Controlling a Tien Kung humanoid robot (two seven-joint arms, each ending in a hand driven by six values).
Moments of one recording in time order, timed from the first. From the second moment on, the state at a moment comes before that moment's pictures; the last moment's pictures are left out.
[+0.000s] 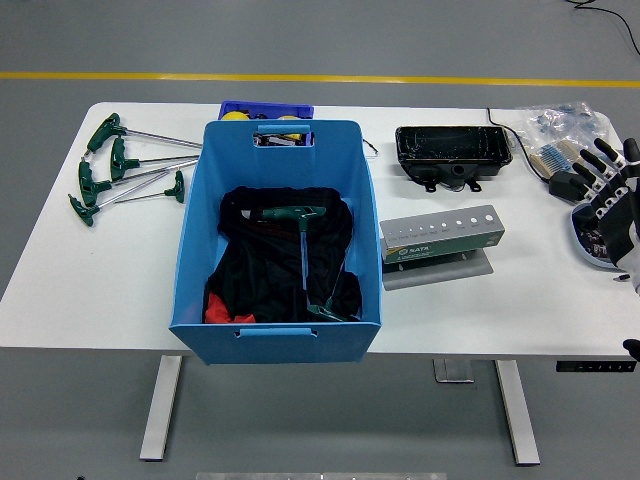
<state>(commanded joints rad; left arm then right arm) -0.10 0.05 -1.00 -0.18 0.56 0.28 0.05 0.11 -0.21 1.54 1.36 -0.90 0.01 0.05</state>
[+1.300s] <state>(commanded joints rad) -0.10 0.05 -0.99 -0.18 0.55 0.28 0.06 0.11 -0.20 1.56 1.42 -0.93 -0.01 -0.01</state>
